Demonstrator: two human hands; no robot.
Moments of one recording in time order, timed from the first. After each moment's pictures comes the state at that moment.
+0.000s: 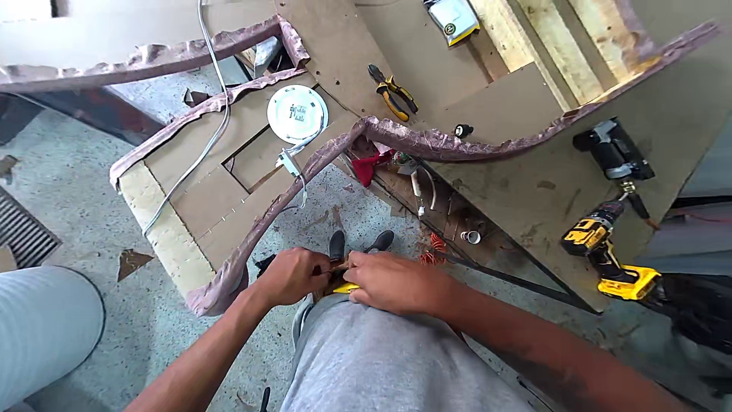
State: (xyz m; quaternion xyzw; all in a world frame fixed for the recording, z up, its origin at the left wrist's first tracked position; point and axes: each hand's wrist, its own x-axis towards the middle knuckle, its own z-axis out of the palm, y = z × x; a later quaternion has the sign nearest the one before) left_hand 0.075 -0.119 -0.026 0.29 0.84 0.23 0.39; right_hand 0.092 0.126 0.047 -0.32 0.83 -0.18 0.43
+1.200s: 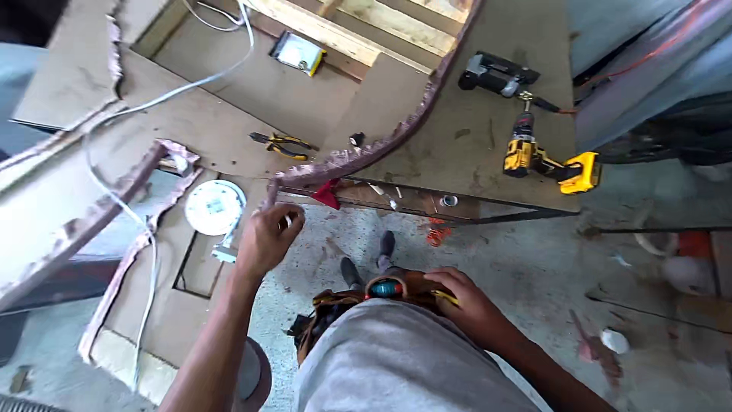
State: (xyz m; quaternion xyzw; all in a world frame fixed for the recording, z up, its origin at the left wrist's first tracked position) left_hand -0.089 0.010 0.016 0.36 0.87 0.31 0.15; right_hand 0.297 0.277 -0.028 0.23 0.89 -0.38 0.12
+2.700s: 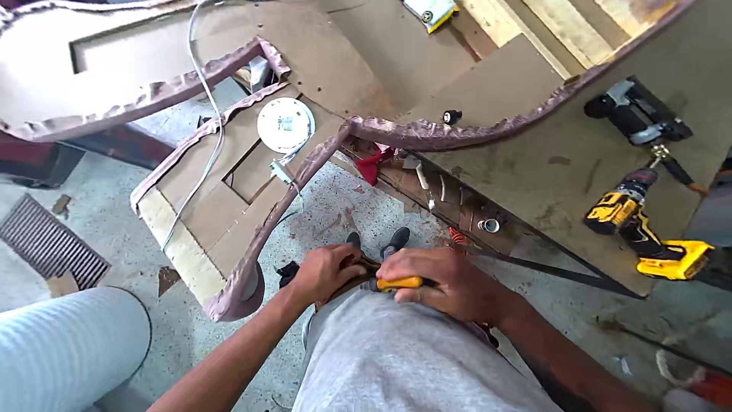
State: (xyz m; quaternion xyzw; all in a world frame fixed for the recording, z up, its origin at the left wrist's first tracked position) left_hand 0.091 -0.060 -0.047 0.30 0.85 0.32 0.28; right_hand 0.140 0.227 0.056 -0.26 0.79 -0.54 0.12
